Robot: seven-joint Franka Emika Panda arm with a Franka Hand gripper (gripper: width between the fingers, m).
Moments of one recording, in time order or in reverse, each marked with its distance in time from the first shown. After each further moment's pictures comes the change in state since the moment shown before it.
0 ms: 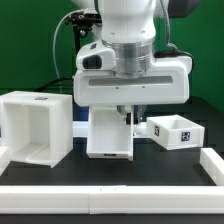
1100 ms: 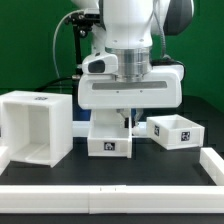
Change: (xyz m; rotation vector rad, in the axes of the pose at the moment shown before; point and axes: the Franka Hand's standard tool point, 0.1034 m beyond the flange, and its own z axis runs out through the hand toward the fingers) arm -0.041 0.002 0.046 -0.029 0.137 -0.028
